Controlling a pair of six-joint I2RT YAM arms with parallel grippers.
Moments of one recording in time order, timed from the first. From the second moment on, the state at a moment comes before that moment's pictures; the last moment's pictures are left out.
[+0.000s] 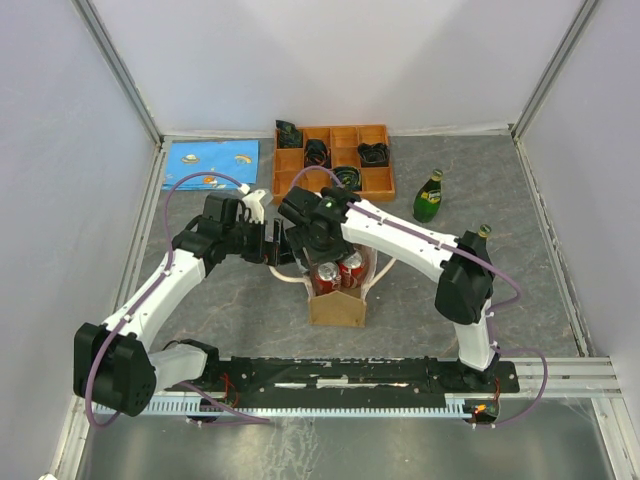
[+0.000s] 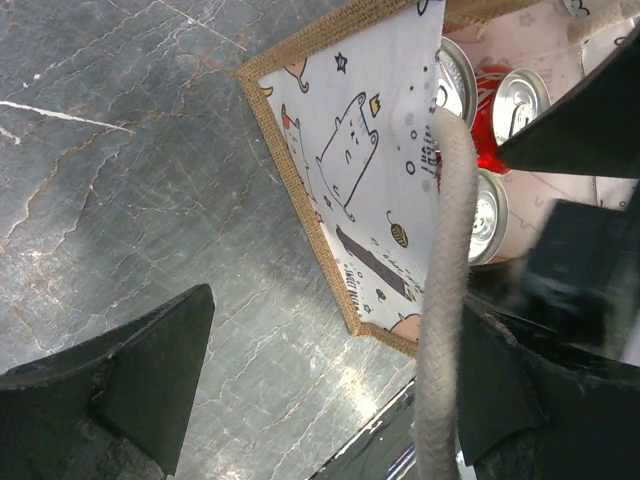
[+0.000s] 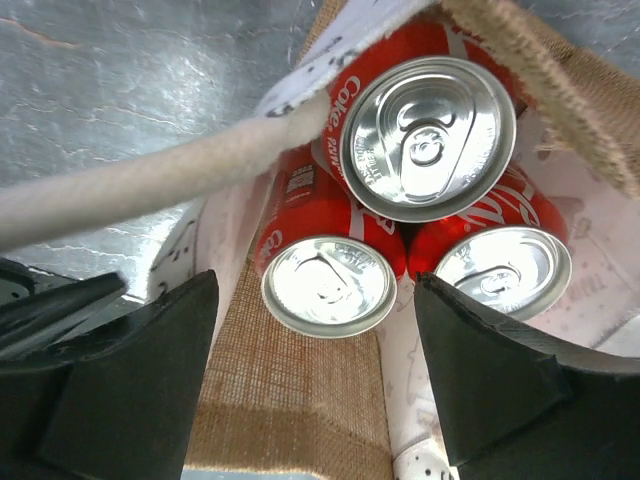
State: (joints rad) left arm -0.31 1.18 0.85 -0.48 0.52 -0.20; right arm 0.98 1.98 1.83 -1.15 0.14 0.58
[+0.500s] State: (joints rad) left arm -0.31 1.17 0.84 -0.47 0.53 -0.20; right arm 0.93 1.96 2.20 -1.32 0.30 0.56
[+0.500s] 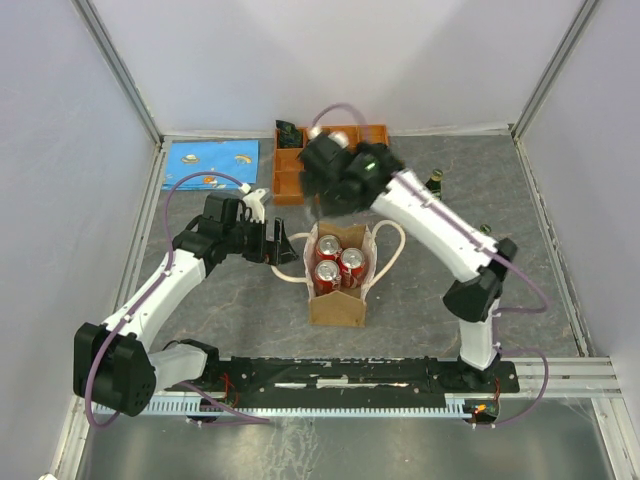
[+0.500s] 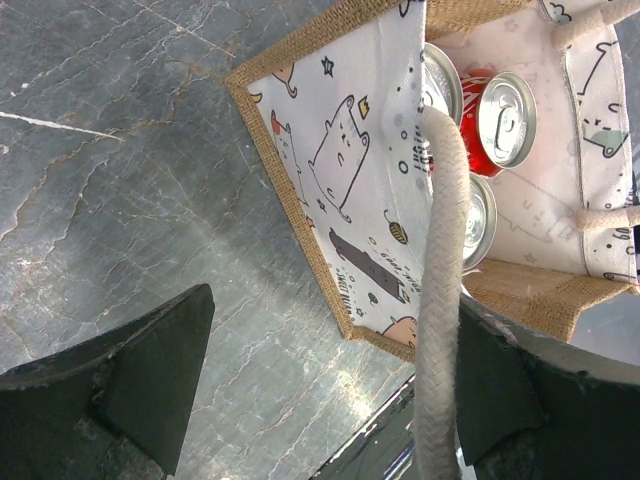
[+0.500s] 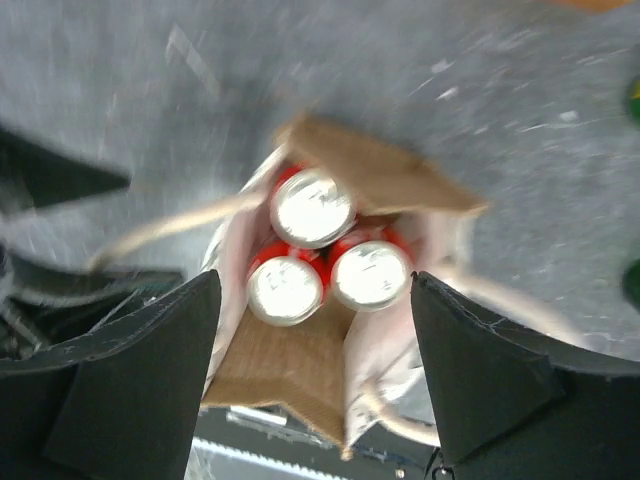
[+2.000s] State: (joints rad) left arm -0.31 1.14 0.79 -0.43 0.53 -0.20; right arm -0.08 1.69 1.65 -1.49 0.09 0.30
